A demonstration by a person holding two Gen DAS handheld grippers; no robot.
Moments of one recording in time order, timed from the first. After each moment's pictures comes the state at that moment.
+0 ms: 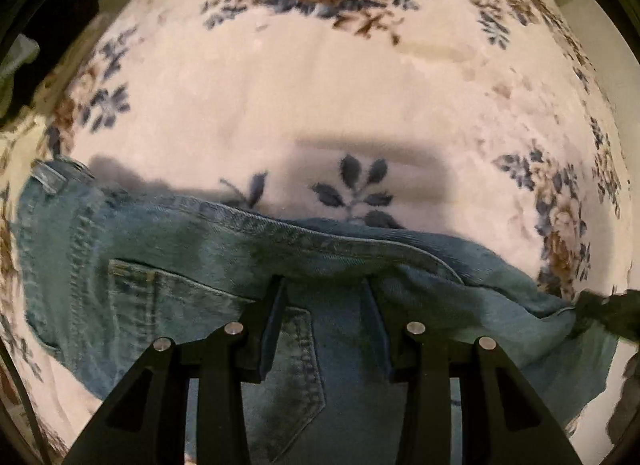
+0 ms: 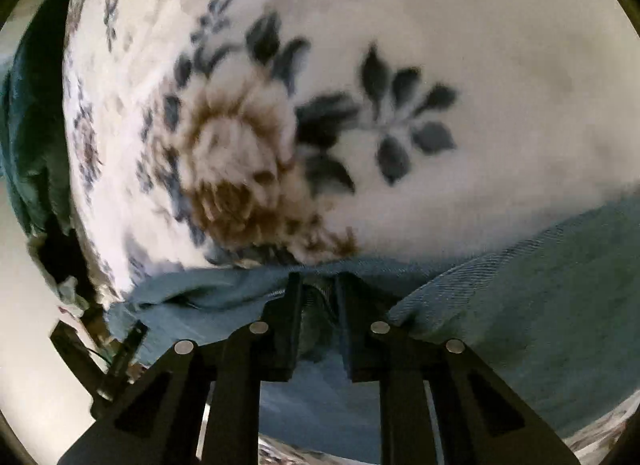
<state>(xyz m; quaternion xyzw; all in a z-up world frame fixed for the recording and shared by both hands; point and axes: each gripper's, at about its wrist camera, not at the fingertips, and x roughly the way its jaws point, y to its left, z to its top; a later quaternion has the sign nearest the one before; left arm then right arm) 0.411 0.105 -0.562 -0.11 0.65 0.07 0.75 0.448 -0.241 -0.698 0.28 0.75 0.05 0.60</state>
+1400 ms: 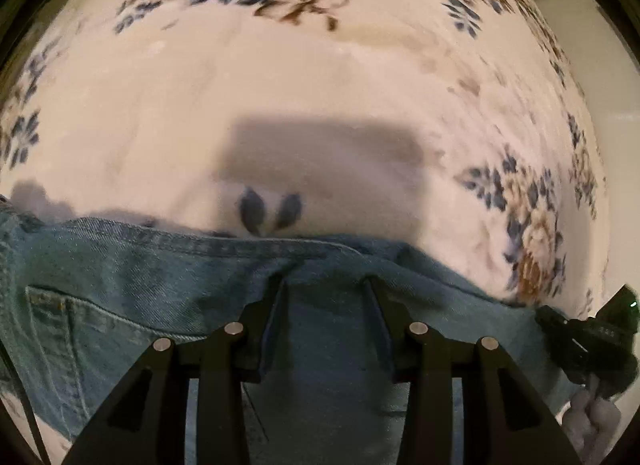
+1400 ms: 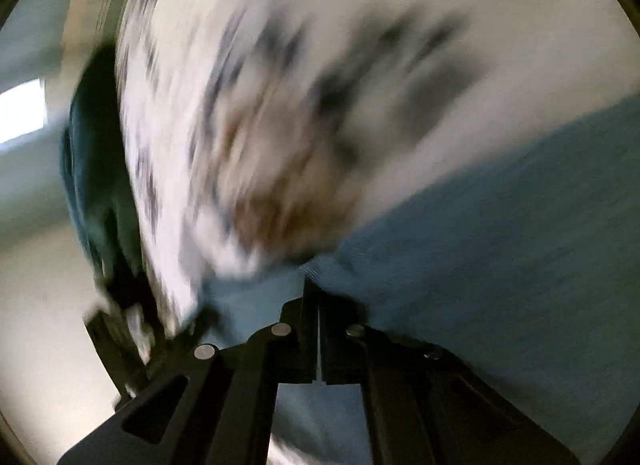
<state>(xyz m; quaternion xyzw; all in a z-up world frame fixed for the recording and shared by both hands) 0.452 0.088 -0.589 -0.16 0.66 0.00 0.73 0.407 -0.292 -0.719 0.47 0.62 0.02 0.63</state>
